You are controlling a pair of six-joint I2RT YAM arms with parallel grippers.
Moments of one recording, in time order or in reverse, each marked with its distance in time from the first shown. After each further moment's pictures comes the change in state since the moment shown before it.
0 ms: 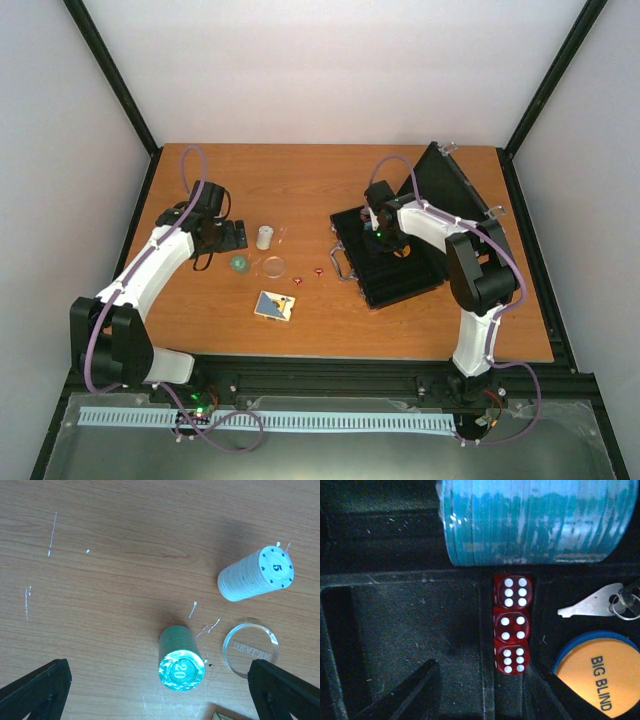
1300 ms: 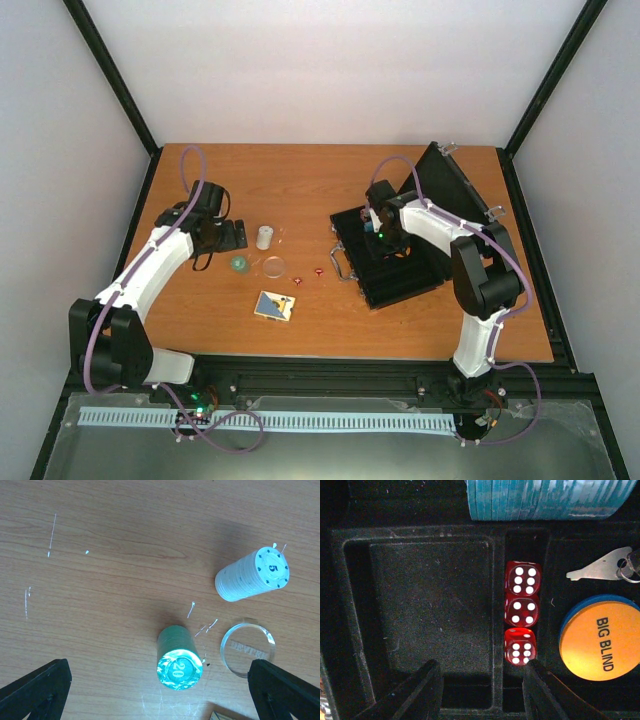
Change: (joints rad) left arm 0.000 -0.008 0.004 0.000 0.004 0.000; right arm 0.000 -0.037 0.013 -0.089 -0.033 -0.013
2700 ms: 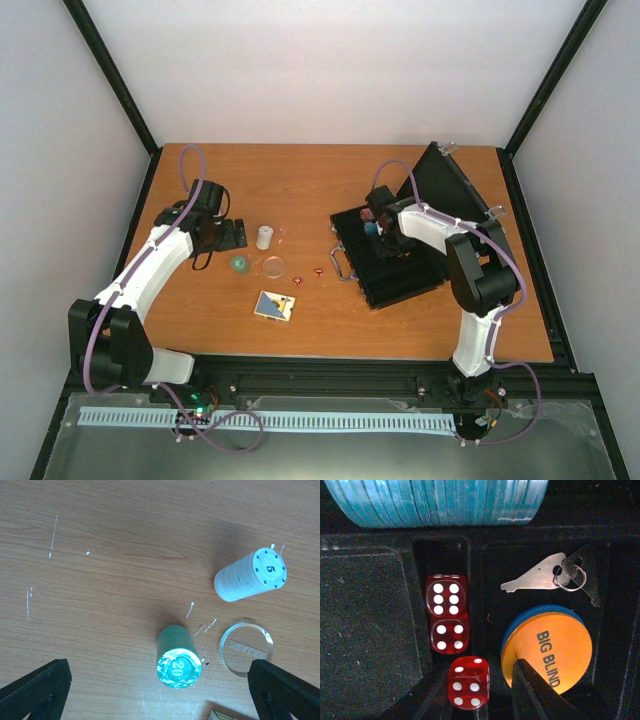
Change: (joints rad) left arm 0.000 0.000 0.010 -0.013 0.000 0.000; right arm 0.000 0.027 -0.052 0.081 0.184 -0.008
